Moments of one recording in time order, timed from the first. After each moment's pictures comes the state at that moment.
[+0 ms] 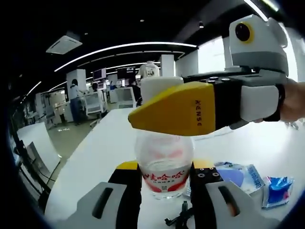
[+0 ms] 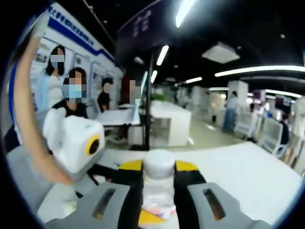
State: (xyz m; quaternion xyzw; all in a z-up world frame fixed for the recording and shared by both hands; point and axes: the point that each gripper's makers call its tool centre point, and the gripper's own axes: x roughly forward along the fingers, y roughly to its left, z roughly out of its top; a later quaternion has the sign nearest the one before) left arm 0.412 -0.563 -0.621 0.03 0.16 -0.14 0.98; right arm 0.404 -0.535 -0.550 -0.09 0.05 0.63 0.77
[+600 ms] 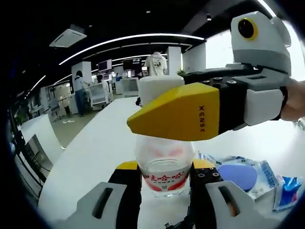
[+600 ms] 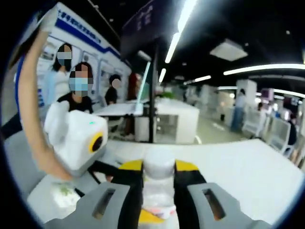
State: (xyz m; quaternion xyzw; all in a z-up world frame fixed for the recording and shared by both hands) left arm 0.429 -0.561 -0.659 0.03 0.20 -0.11 0.97; right arm 0.421 -0.535 -0.586 -0.09 0.06 0.66 0.75
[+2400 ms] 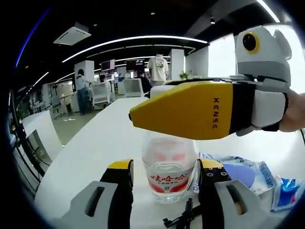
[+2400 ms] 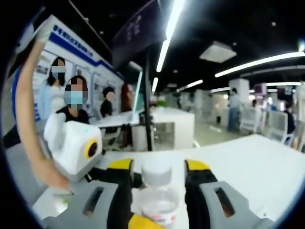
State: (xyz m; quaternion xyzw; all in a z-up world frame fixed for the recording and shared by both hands) left arm 0.416 -0.553 -0.657 0.01 0.19 -0.10 0.98; right arm 0.411 -0.536 -0.580 -0.03 0.05 0.64 0.77
